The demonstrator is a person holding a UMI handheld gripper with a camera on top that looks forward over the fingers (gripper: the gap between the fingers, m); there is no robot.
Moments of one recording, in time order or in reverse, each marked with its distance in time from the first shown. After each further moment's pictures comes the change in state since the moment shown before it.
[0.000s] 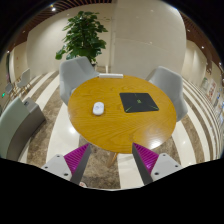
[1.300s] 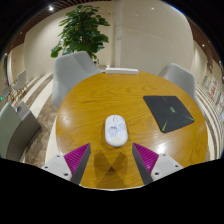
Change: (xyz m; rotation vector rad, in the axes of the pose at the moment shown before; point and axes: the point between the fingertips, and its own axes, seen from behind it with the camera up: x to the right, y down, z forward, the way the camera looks) arm -0.085 -0.074 0.257 0.006 -0.009 0.025
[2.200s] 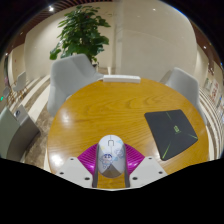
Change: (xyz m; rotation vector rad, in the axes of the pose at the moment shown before) arm 0.017 -0.073 0.051 0.018 -0.014 -0.013
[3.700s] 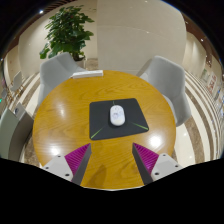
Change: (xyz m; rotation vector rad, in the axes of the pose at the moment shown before) arm 0.226 0.023 -0.123 -0.136 0.022 0.034
